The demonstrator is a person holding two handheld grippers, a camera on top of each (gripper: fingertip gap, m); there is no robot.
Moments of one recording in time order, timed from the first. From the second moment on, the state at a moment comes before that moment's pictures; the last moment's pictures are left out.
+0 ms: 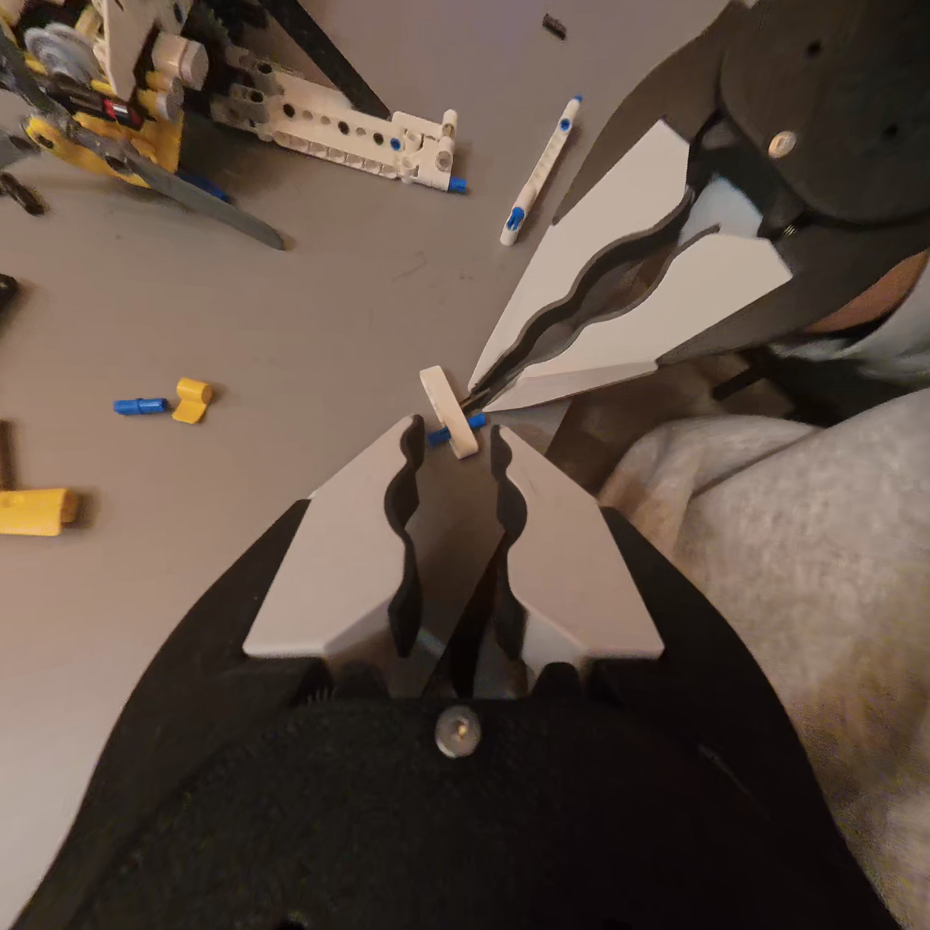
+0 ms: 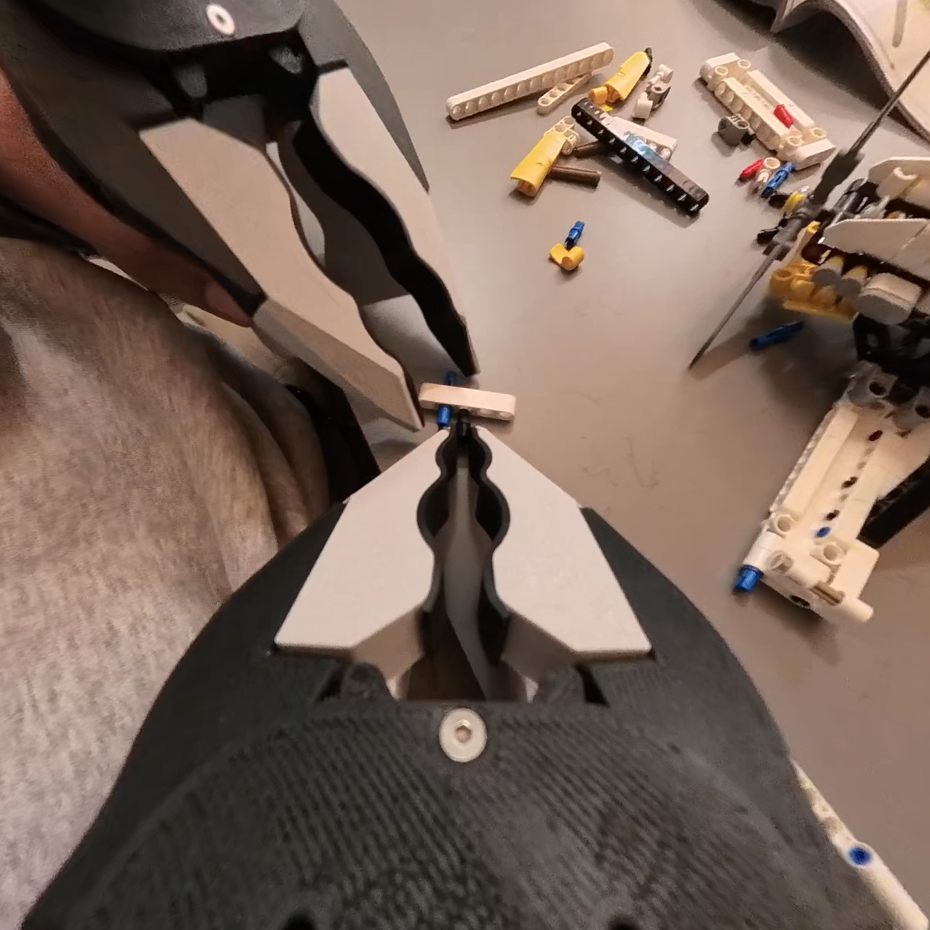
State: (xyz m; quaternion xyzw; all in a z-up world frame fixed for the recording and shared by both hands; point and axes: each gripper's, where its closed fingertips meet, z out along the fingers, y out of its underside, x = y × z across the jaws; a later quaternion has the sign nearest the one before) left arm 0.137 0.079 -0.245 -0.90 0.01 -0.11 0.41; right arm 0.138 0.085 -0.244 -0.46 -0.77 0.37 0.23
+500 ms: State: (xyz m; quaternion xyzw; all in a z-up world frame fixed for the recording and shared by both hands) left arm 0.138 0.075 -0.247 -0.90 0.07 -0.08 0.42; right arm 0.138 0.083 -0.236 -0.49 -0.72 0.44 0.19
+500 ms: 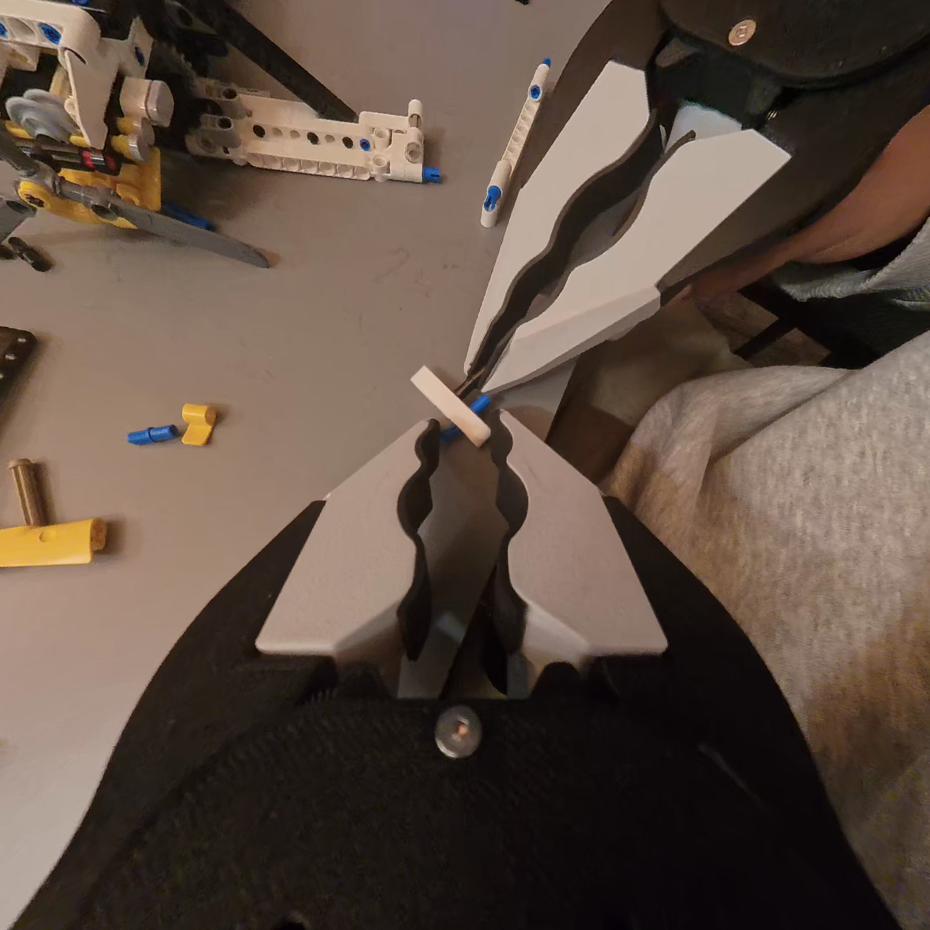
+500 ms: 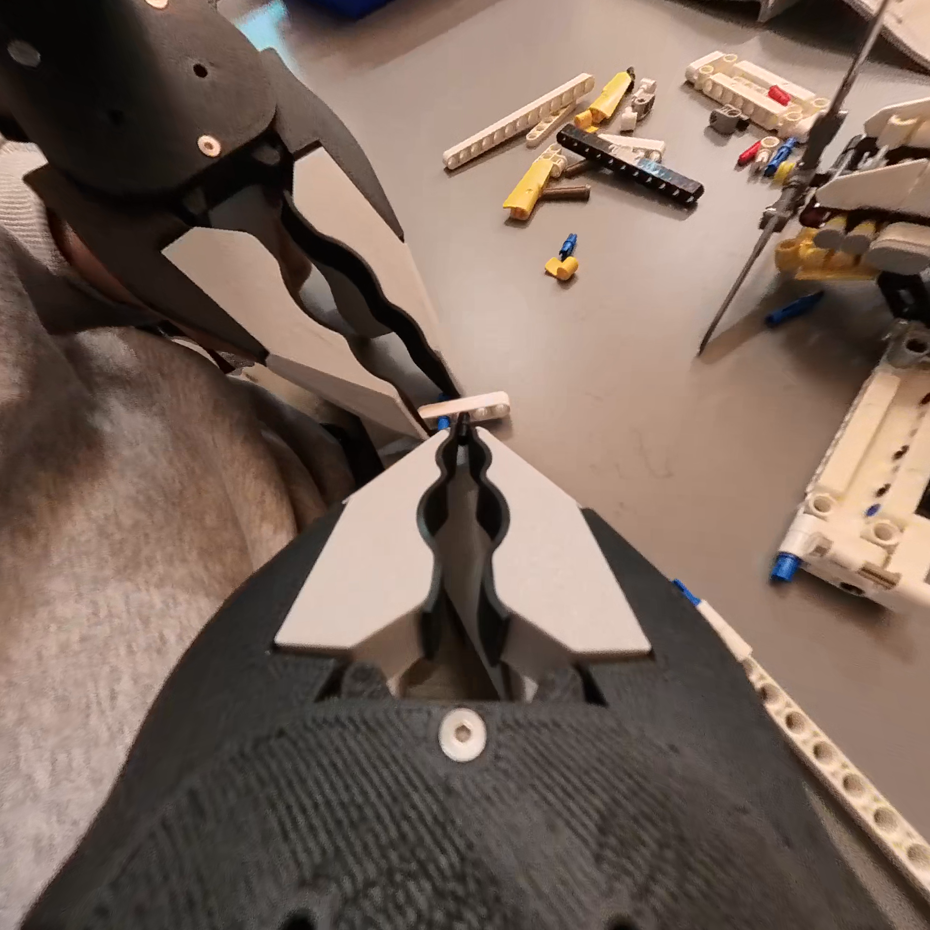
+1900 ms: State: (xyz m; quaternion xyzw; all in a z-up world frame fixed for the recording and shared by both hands) left arm 0.142 0.072 -0.237 -0.88 0.04 -0.21 0.43; right arm 0.138 0.078 -0.232 -0.40 -0.81 0.41 0.14
